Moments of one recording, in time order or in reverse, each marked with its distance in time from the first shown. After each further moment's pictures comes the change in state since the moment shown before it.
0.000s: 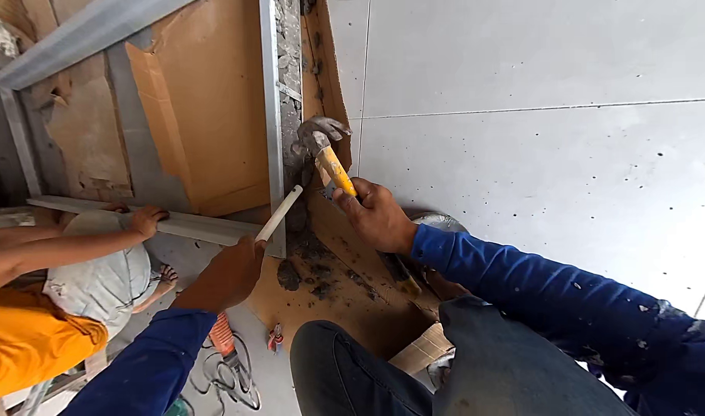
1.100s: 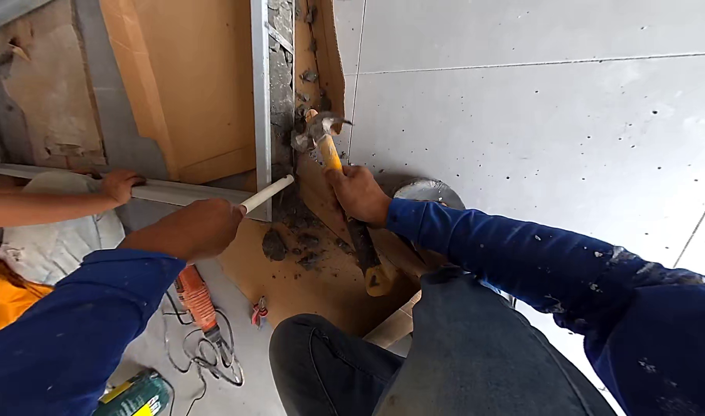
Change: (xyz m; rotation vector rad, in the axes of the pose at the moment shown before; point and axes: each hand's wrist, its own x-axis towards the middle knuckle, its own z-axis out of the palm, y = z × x) left_hand -0.017 0.005 -0.011 0.164 -0.109 0.026; right_hand -0.019 0.028 0.041 0.254 -0.034 0.423
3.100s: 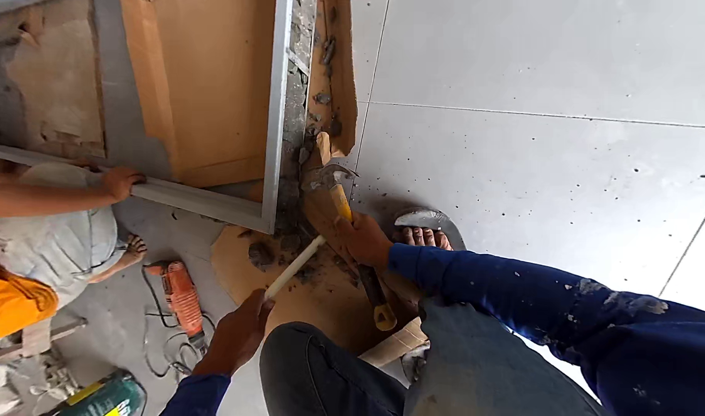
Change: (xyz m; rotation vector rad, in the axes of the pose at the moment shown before) left_hand -0.018 -0.012 0.223 -0.403 0.167 0.090; right_hand -0.002 0.046 -0.006 -0.285 -0.085 0.058
